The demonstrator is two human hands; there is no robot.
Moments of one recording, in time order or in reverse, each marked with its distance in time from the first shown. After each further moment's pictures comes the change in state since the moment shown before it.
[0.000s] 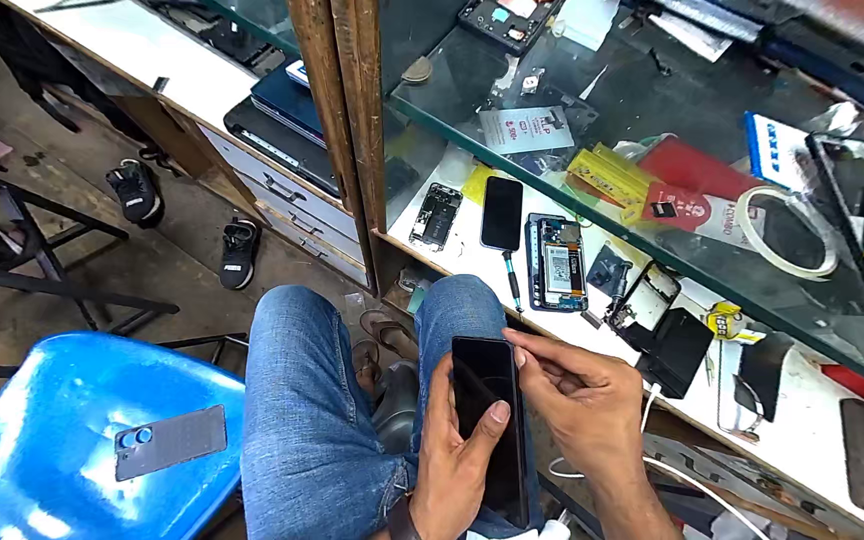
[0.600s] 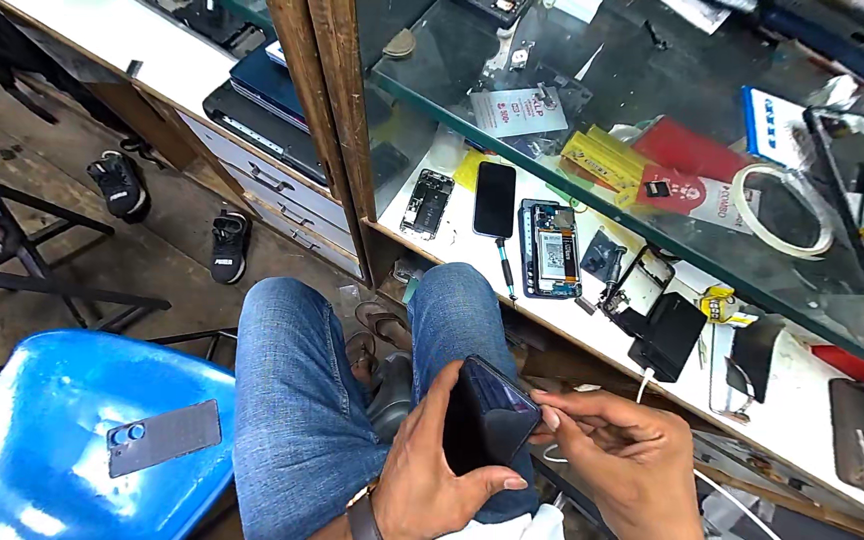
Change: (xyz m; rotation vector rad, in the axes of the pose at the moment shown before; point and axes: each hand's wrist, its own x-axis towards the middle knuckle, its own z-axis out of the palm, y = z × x) left_hand -0.009 -0.003 -0.039 0.564 -0.250 0.320; right_hand -0.051 -0.013 -0.032 0.264 -0.010 0.208
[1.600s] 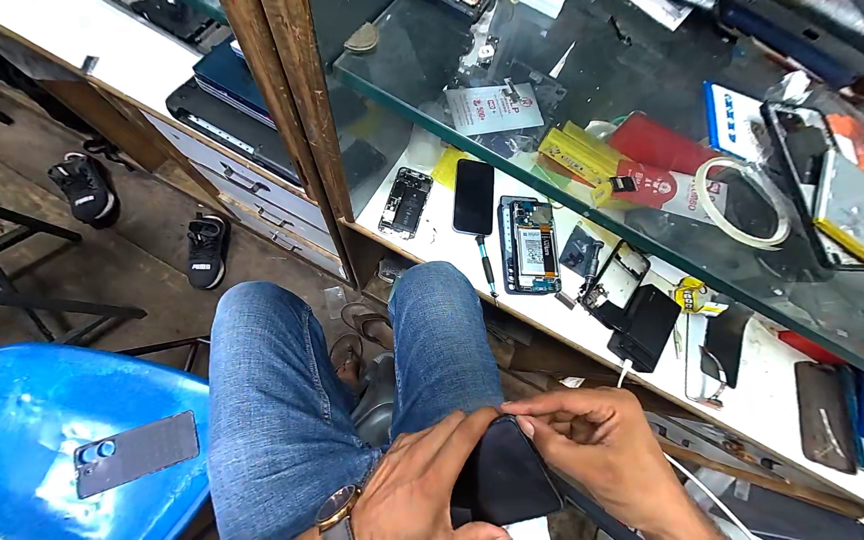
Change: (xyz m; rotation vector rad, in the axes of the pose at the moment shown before) left_hand 0.000 0.017 -0.008 0.240 -0.382 0.191; right_hand 0.010 0.003 -0.028 -0.088 -0.246 0.172
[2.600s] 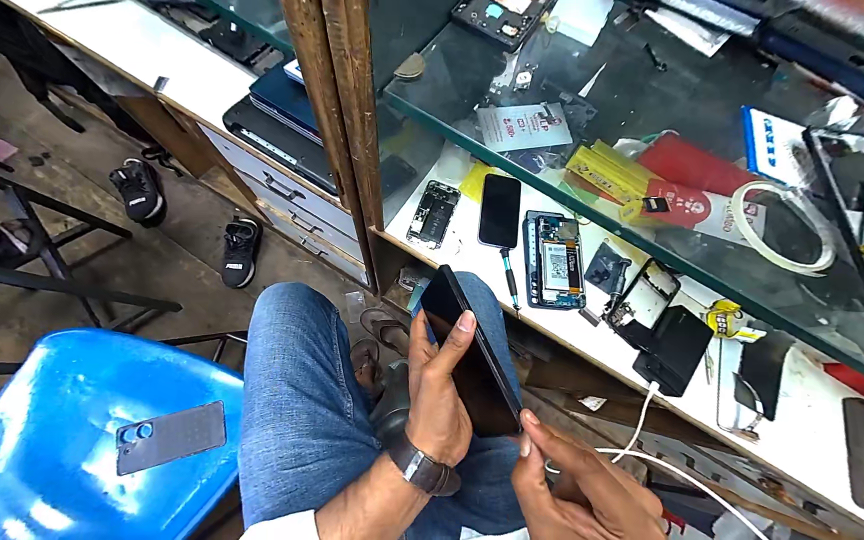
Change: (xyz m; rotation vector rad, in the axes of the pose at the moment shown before) left_hand 0.085 0.006 -0.010 -1.328 0.842 -0.597; right_hand -0.004 0.024 0.076 -0.332 0.571 -0.664
